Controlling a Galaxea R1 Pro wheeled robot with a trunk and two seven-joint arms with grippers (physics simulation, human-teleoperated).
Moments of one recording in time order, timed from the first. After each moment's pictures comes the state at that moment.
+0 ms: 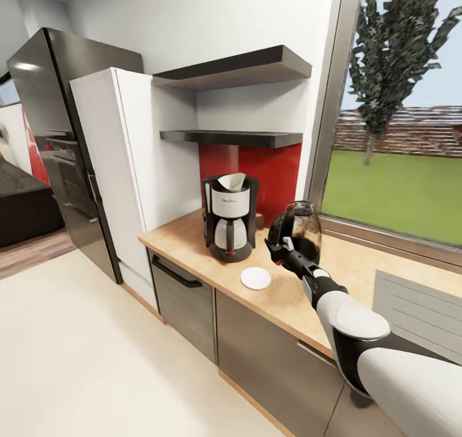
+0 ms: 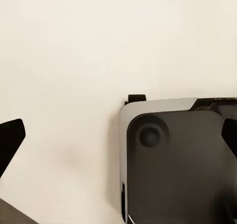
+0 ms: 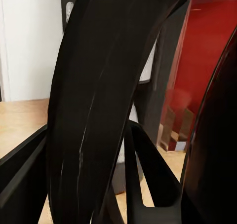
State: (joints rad) left arm -0.08 0.07 0.29 -0.18 -0.29 -0.10 -0.09; right arm -1.13 0.17 -1.38 -0.35 1.34 -0.55 0.56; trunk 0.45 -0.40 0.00
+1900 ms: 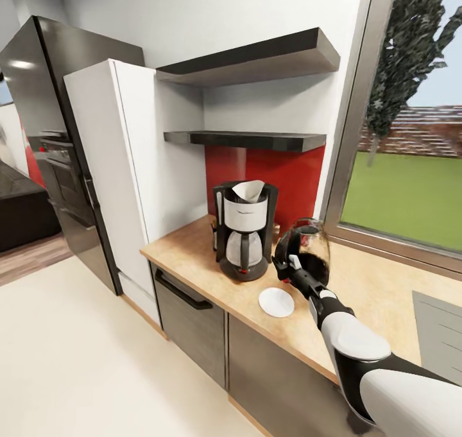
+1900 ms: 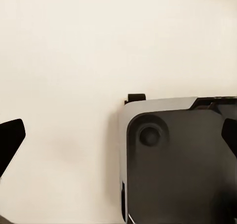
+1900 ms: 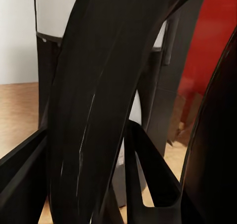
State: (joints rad) left arm -0.08 0.07 0.29 -0.18 -0.29 -0.10 -0.09; right arm -1.03 0.17 -1.38 -0.41 1.34 -0.59 0.56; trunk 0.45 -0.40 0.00
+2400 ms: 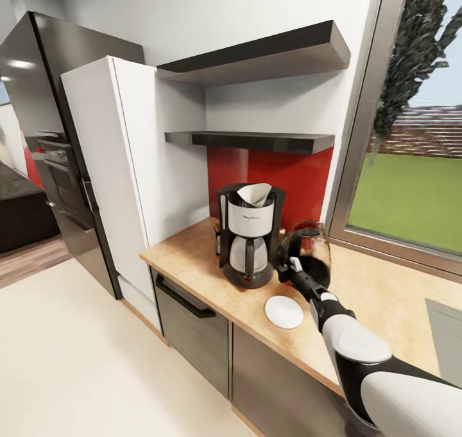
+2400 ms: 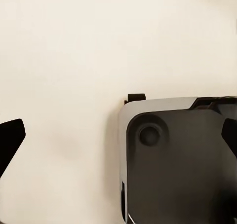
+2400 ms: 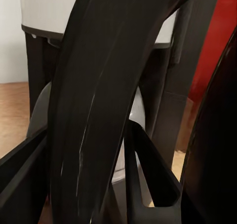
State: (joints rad) left arm -0.08 0.07 0.29 -0.18 -0.29 -0.10 -0.09; right arm -1.01 0.16 -1.38 -0.41 1.34 -0.59 0.56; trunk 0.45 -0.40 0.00
